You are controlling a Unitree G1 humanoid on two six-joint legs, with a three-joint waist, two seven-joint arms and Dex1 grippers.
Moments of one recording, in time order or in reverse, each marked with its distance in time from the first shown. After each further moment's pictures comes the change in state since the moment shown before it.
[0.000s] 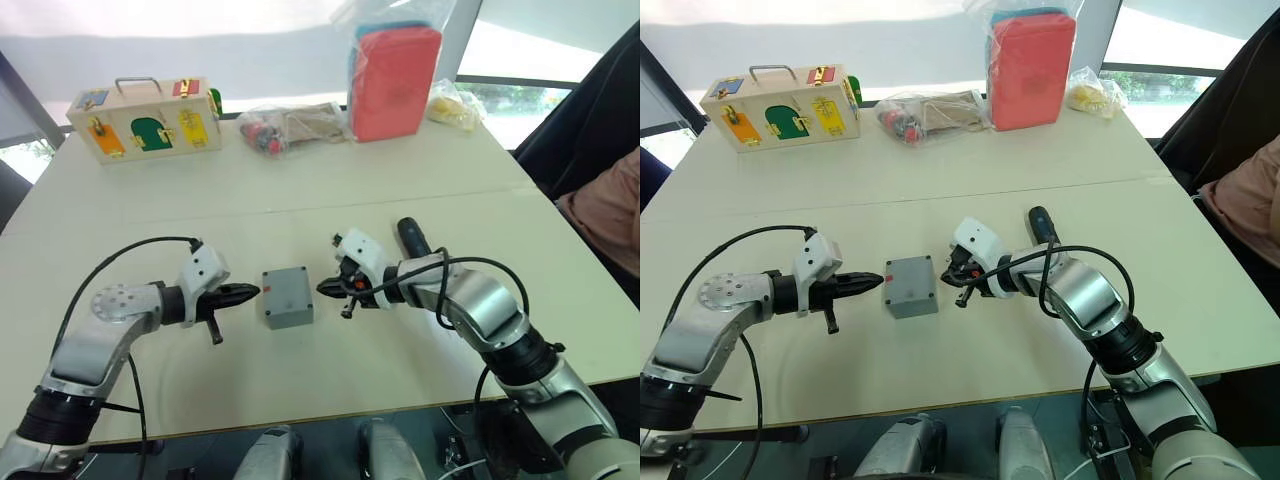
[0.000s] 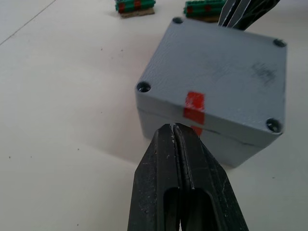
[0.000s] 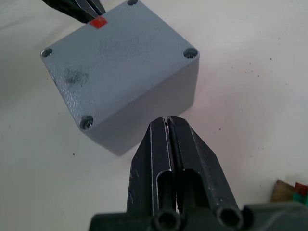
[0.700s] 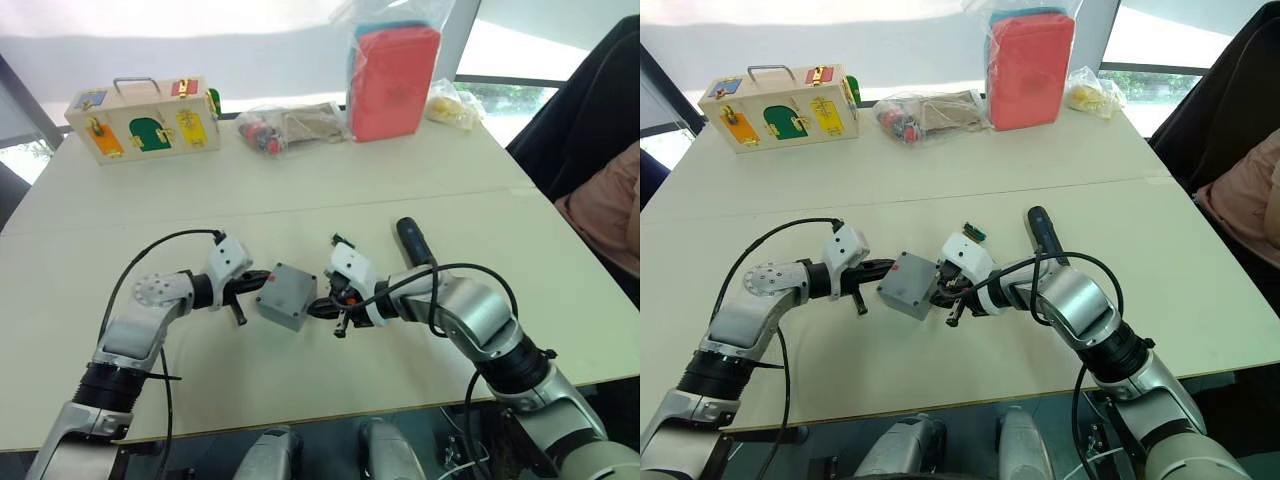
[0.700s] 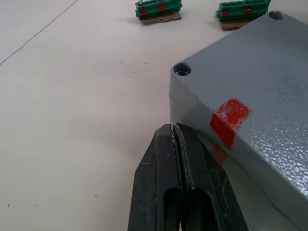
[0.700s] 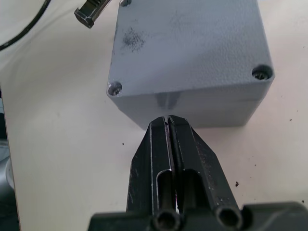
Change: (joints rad) left arm -0.128 -0.124 -0.077 0.206 0.119 -0.127 0.027; right arm 0.012 0.005 0.011 -0.097 0.049 0.150 0.051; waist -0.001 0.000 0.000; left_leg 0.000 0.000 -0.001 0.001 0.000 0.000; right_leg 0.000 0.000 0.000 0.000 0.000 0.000
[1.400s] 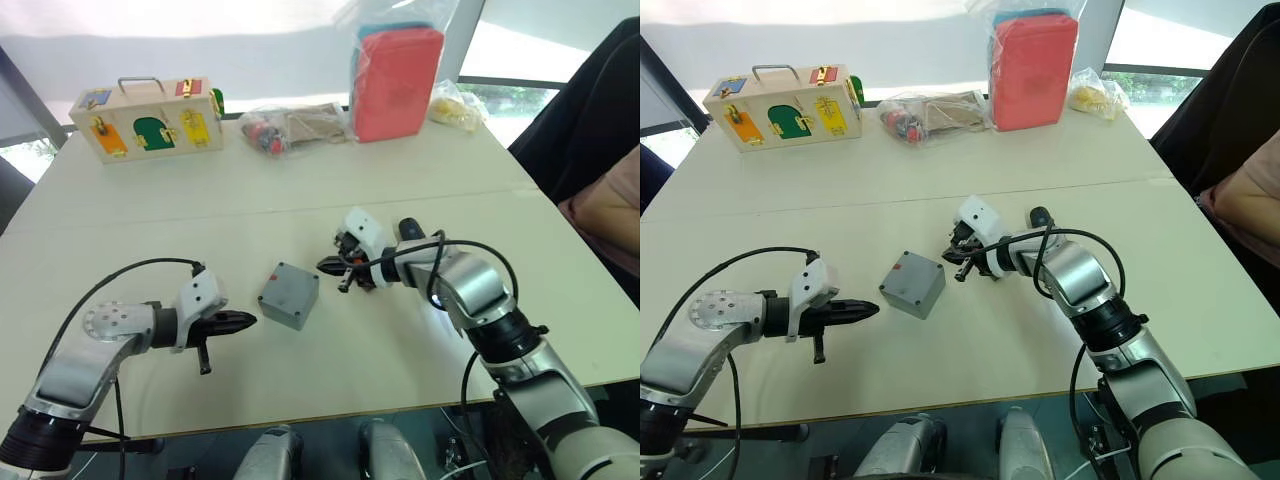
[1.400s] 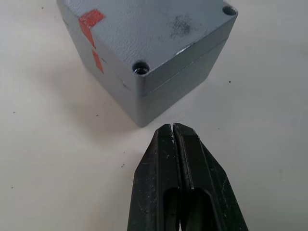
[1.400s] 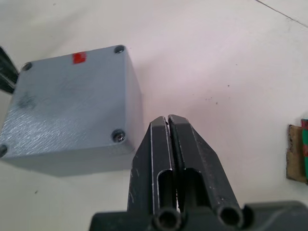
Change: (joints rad) left arm 0.251 0.187 0.081 -0.328 -0.135 0.157 -0.123; right arm -0.091 0.094 -0.067 0.321 -0.110 -0.261 -0.013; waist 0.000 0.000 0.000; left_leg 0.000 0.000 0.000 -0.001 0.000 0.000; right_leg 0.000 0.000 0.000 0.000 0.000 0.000
